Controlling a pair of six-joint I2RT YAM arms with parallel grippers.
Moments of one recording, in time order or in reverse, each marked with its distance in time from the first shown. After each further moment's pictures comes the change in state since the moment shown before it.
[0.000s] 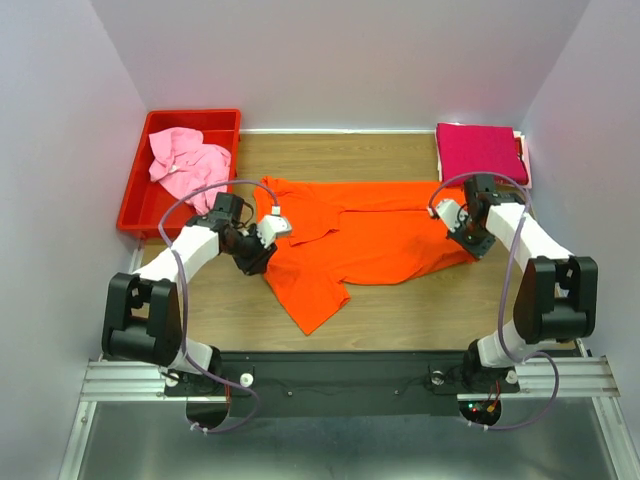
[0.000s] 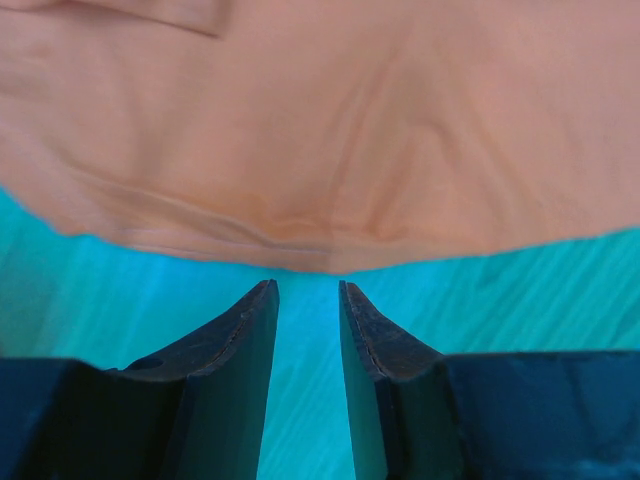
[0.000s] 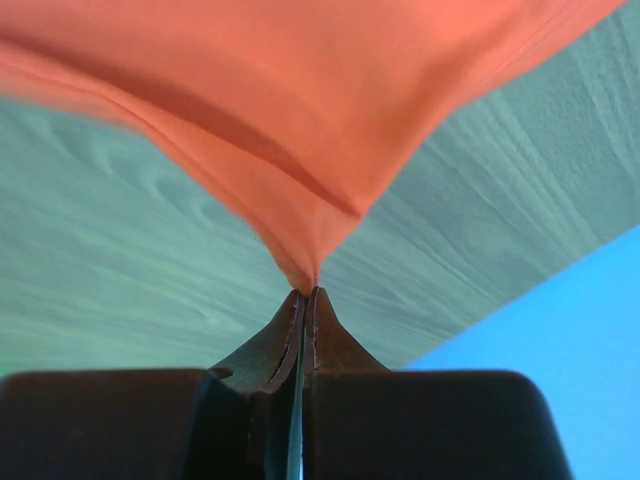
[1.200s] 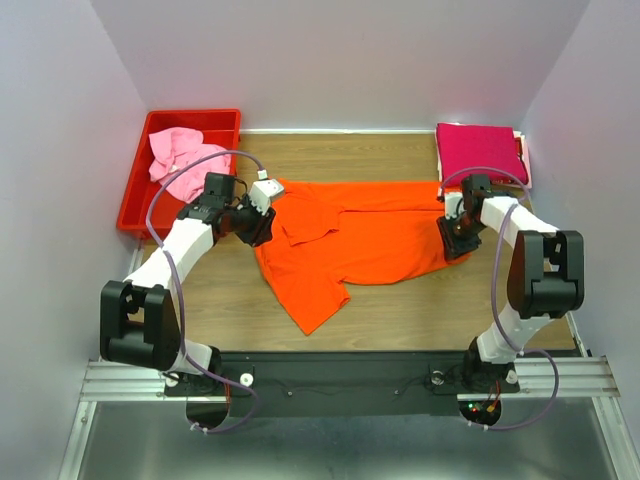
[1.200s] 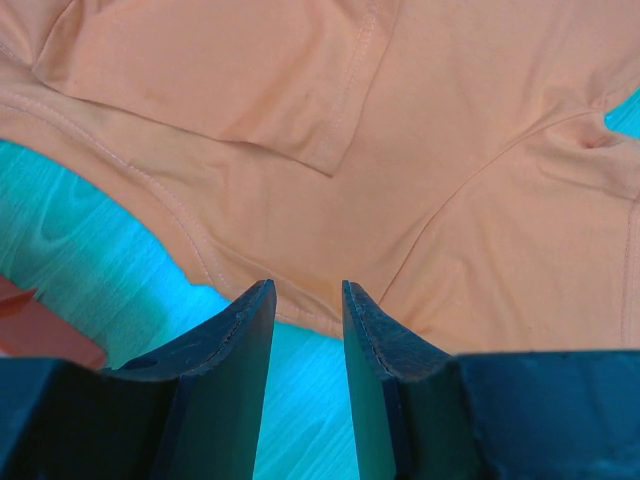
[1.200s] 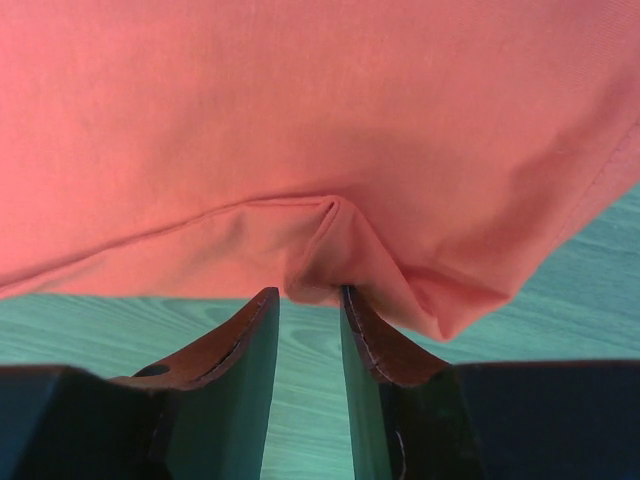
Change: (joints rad) left arm 0.009 -0.034 0.097 0.148 0.015 -0.257; right arm -0.032 0.138 0.009 0.122 -0.280 0.485
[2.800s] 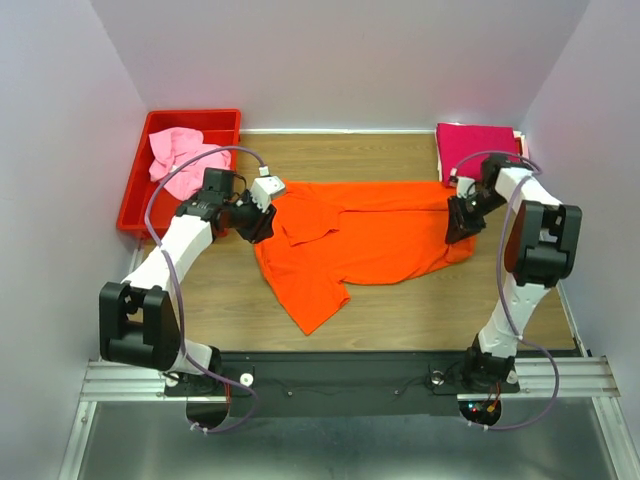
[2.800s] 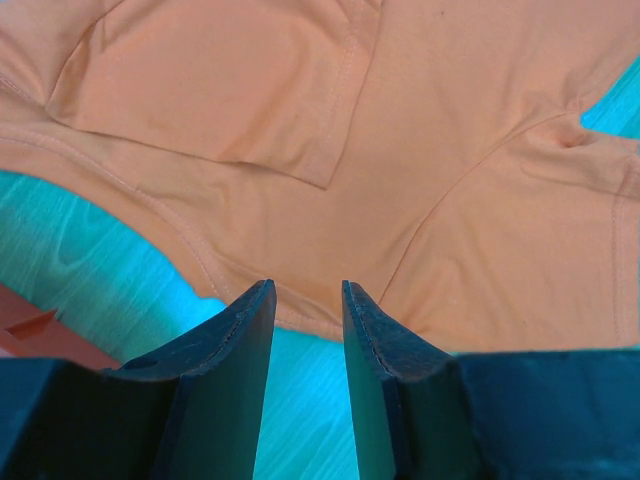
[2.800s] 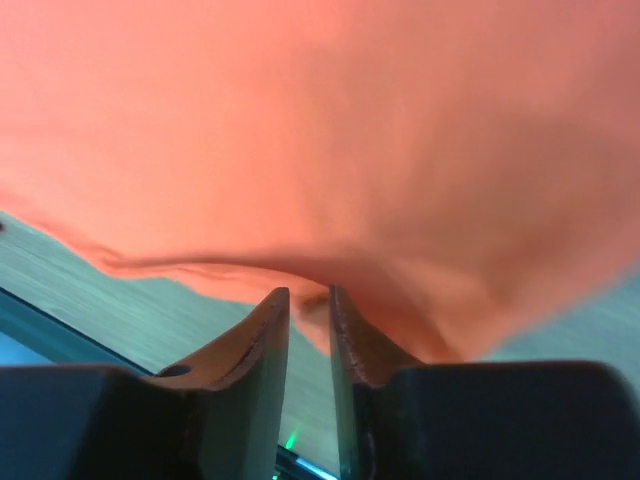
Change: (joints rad) left arm 0.000 -0.006 0.042 -0.039 0.041 0.051; right arm -0.160 0.250 0.367 -0.296 -0.293 -0.067
